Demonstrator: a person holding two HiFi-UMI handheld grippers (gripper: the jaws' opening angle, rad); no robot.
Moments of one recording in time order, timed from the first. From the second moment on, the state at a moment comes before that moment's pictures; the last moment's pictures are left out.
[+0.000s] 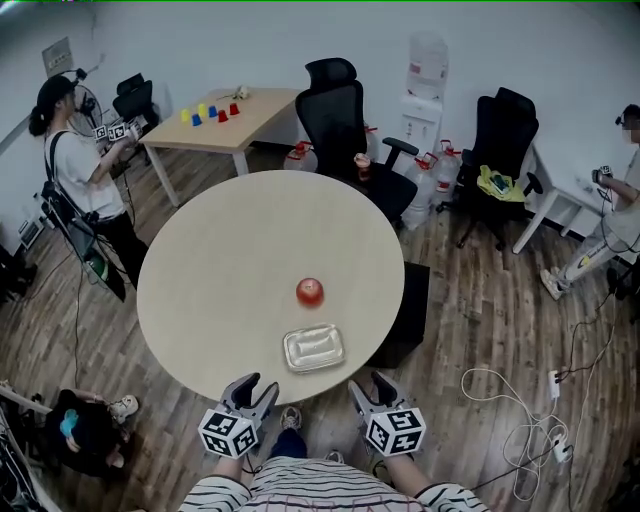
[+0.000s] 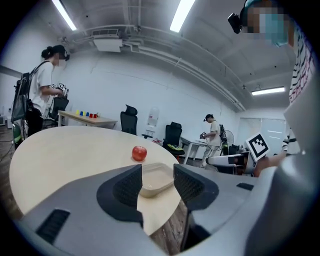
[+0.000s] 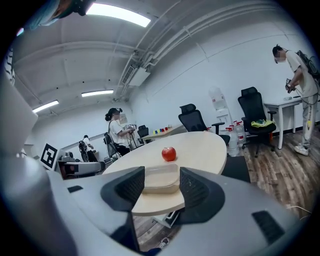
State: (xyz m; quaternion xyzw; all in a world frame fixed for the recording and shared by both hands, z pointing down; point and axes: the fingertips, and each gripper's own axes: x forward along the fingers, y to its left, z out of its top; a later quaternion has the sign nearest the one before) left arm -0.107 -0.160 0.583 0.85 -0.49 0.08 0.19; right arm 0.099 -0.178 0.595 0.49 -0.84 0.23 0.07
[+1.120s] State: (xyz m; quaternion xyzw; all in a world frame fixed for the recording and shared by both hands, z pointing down) left arm -0.102 -0.257 0.657 0.85 -0.41 0.12 0.30; right arm 0.055 -0.286 0.670 0.49 -0.81 0.29 0.13
